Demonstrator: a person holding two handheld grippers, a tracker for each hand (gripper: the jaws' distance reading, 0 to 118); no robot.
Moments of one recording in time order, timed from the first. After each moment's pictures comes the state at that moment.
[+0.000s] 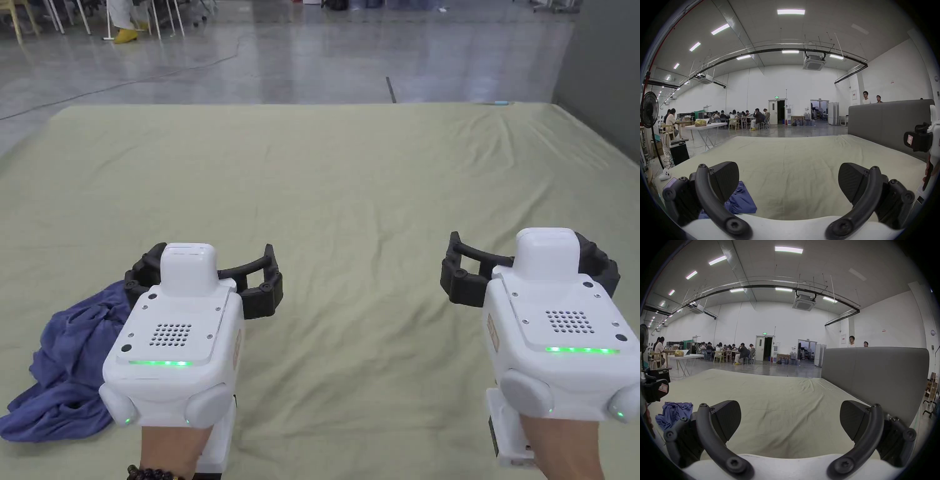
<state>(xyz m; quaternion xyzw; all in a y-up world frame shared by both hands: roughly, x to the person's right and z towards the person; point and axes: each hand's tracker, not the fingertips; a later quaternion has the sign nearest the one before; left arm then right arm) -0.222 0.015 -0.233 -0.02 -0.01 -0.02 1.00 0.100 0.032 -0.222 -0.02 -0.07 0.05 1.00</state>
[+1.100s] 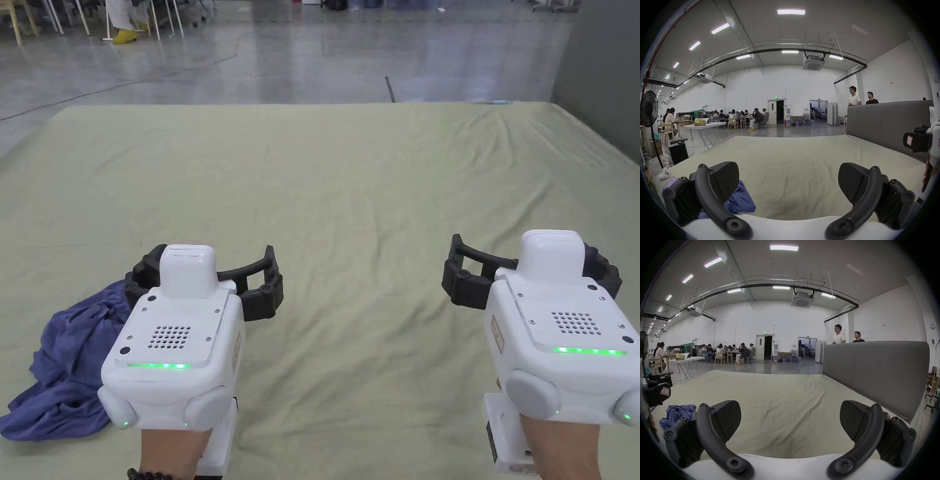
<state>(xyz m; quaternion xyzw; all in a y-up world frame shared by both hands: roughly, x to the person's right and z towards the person) -0.221 0.015 -0.227 -0.02 -0.02 -0.01 1.00 0.104 0.032 -0.215 -0.03 -0.07 0.03 1.00</state>
